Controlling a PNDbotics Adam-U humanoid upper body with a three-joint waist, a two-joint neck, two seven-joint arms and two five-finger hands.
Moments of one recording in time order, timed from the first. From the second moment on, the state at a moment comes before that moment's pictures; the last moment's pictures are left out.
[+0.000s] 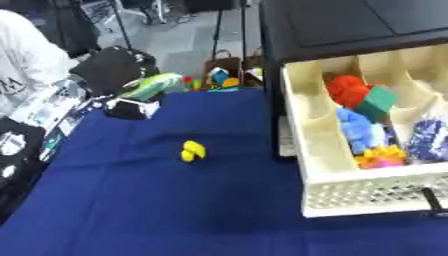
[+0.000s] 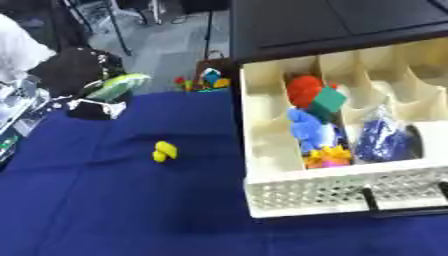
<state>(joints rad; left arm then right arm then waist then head) -0.71 0.92 -0.10 -1.50 -1.11 -0.24 -0.12 -0.55 -0.32 -0.14 -1.99 0.55 -0.48 -0.75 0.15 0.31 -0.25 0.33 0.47</state>
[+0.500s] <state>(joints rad) -0.74 0.95 -0.11 -1.68 -0.94 -0.21 -0.17 -0.53 -0.32 -0.14 -1.99 0.55 -0.47 -0.76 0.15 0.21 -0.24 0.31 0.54</state>
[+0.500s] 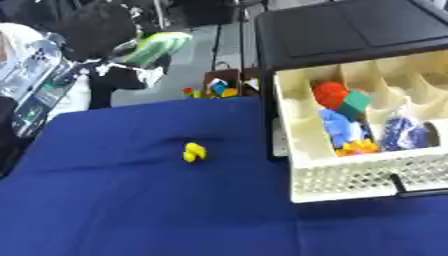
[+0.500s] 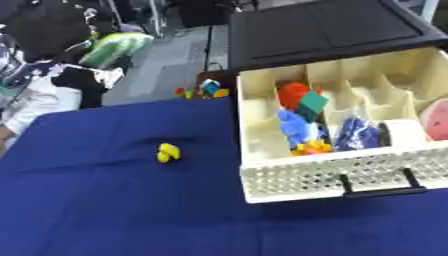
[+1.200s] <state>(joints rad) -0.89 0.86 -0.15 -1.77 -0.83 -0.21 -0.22 -0.53 -0.32 -0.13 -1.99 0.54 -0.47 -0.75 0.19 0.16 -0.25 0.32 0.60</state>
